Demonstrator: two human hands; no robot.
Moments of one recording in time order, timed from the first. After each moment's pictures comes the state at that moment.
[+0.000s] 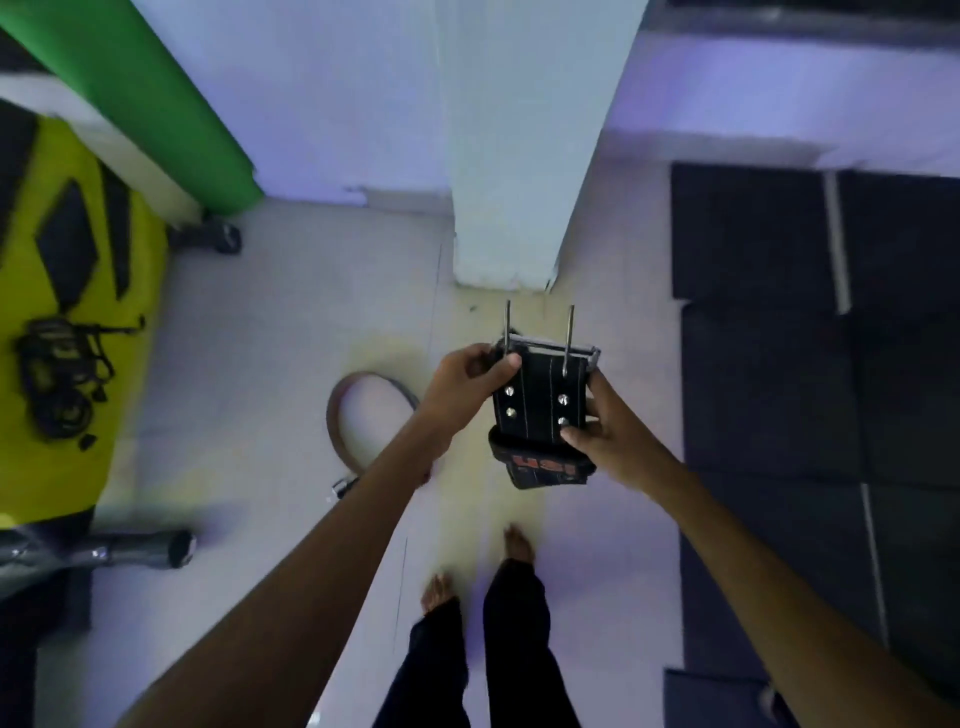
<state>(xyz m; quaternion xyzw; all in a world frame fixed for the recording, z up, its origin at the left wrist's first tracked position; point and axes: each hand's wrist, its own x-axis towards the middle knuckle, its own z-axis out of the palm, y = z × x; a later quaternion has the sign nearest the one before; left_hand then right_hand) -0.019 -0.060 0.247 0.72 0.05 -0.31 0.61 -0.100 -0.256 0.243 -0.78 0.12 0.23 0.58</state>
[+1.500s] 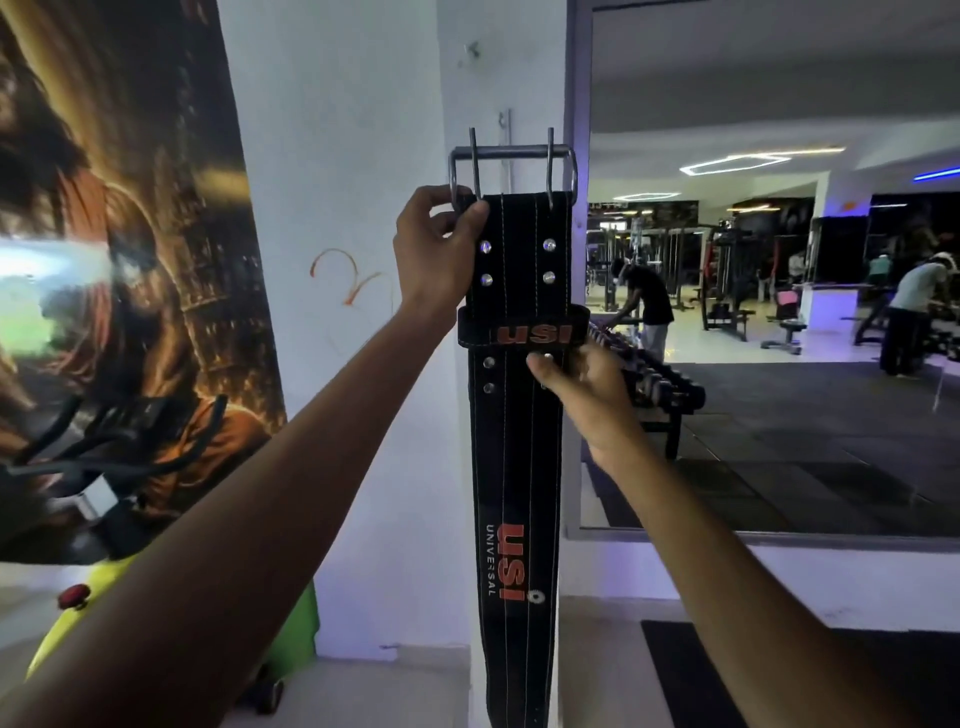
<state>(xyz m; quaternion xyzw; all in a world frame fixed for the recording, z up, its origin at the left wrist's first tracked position) -0.137 -0.059 0.954 0.59 -0.25 0.32 0.70 -0.171 -0.211 0.832 -0.67 -0.17 -0.32 0.65</state>
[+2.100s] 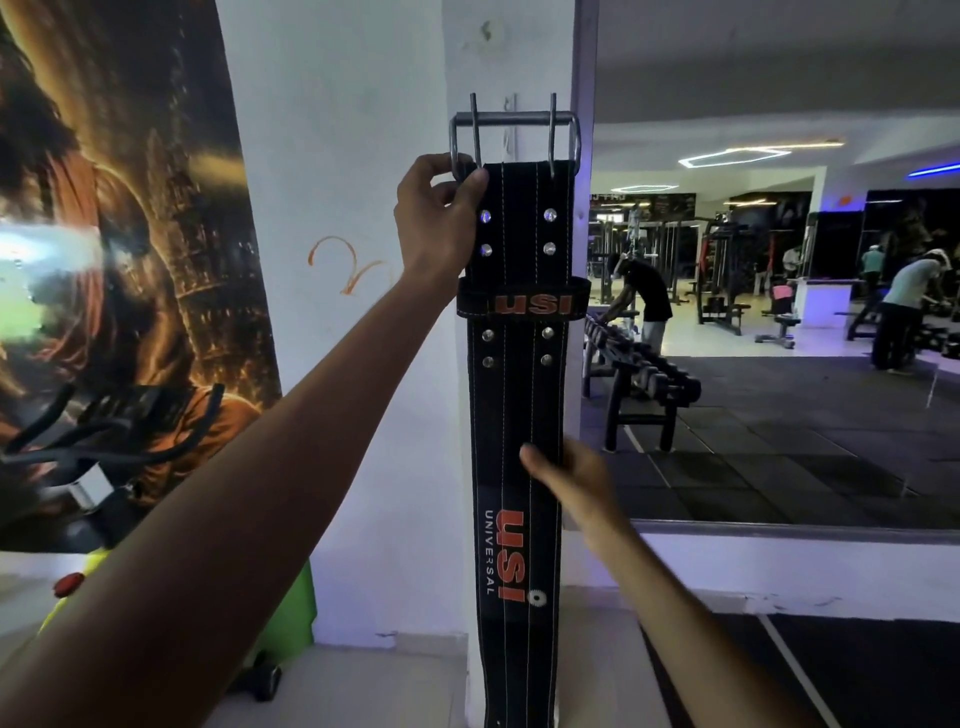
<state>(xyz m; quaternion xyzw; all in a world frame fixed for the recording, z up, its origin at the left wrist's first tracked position) -0.115 -0.052 0.968 0.58 -0.26 0.32 0.70 -0.168 -0.197 0.732 -0.74 -0.05 -0.21 0.64</state>
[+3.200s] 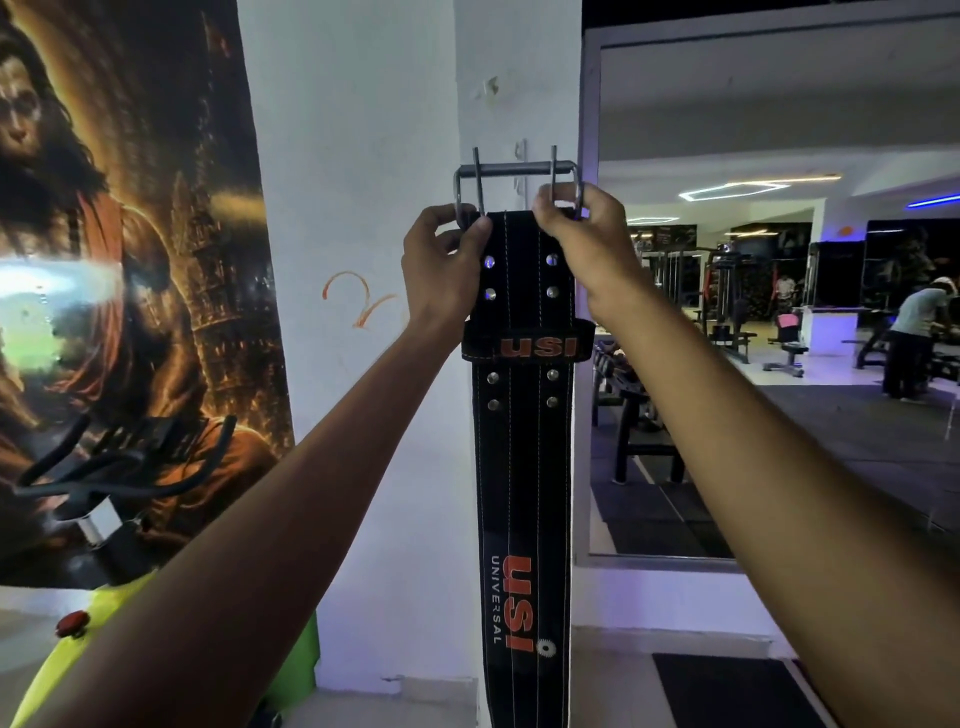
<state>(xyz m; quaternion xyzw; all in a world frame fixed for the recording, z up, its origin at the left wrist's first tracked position) -0.115 -0.035 0.969 0.57 -0.26 0.31 0.72 -0.165 -0.171 0.992 -0.67 -0.15 -0.40 0.61</state>
